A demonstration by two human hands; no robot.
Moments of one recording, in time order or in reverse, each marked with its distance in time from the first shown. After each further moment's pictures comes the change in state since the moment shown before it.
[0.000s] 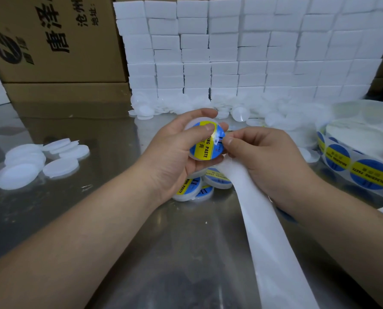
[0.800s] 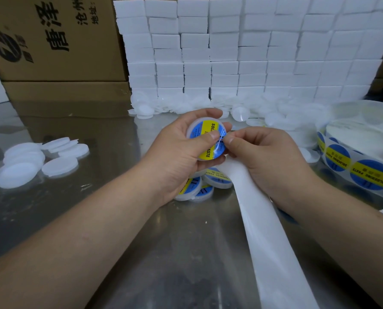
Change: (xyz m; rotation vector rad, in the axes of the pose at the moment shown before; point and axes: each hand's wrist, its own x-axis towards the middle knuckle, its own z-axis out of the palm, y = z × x) left_hand -0.003 -0.001 0.003 0.088 -0.007 0.039; right_hand 0.001 0.001 0.000 -0.026 0.022 0.008
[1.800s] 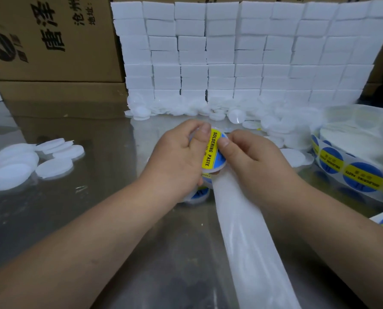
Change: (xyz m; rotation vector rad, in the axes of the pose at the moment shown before) left_hand -0.008 -0.002 0.007 0.550 0.180 0.163; right_hand 0.000 0.005 0.000 -0.347 -0.067 -0.198
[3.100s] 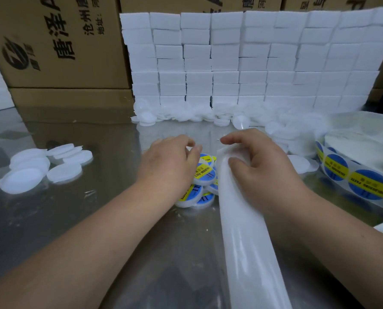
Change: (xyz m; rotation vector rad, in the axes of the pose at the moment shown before) left_hand 0.019 -0.028 -0.015 0.826 0.089 -0.013; right_hand 0.003 0.007 0.001 -0.111 0.100 -0.115
